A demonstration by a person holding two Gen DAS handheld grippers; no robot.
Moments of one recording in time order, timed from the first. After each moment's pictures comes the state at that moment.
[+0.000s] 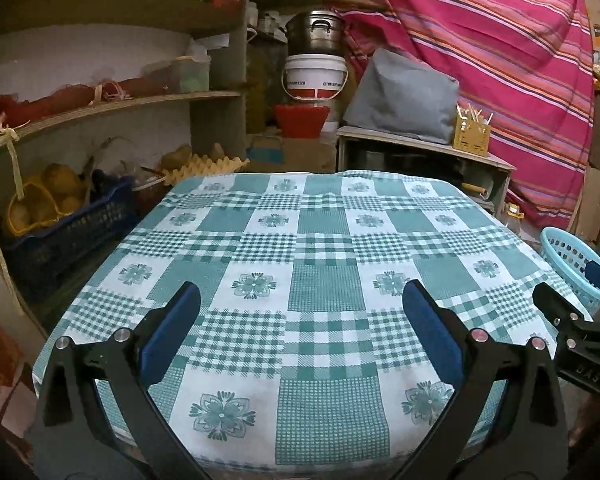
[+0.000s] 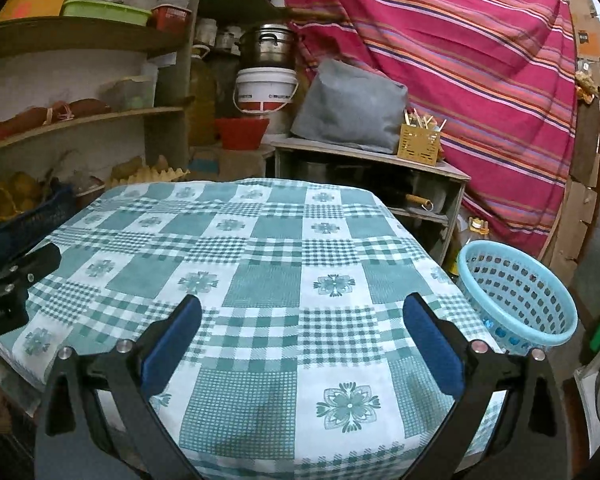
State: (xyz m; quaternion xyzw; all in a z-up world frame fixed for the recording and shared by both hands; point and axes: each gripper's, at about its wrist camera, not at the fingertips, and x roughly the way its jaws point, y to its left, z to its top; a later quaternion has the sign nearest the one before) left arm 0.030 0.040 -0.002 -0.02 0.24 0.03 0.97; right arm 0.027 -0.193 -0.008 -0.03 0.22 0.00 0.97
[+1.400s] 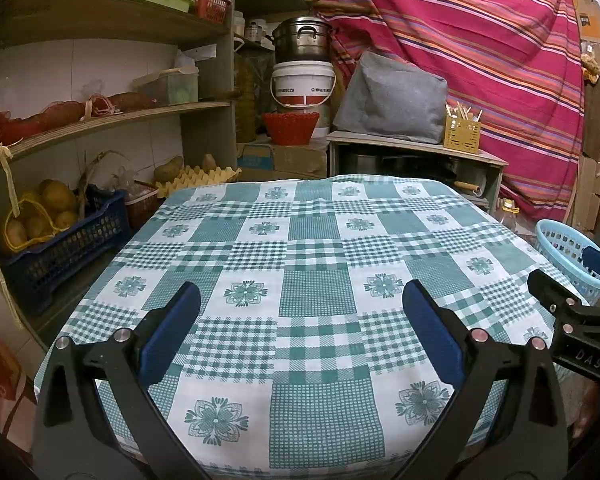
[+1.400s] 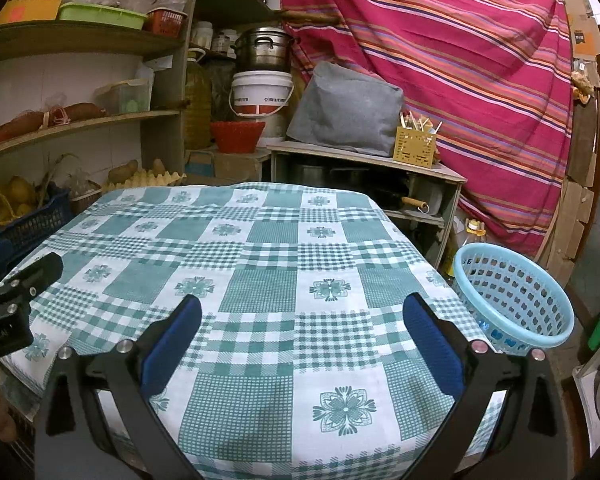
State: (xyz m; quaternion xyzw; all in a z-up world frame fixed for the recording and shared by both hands) left arm 0.029 0.031 -0.002 0.00 0.22 0.01 0.97; right arm 0.024 -0.194 -0.004 -0.03 0.22 -0.01 0.98
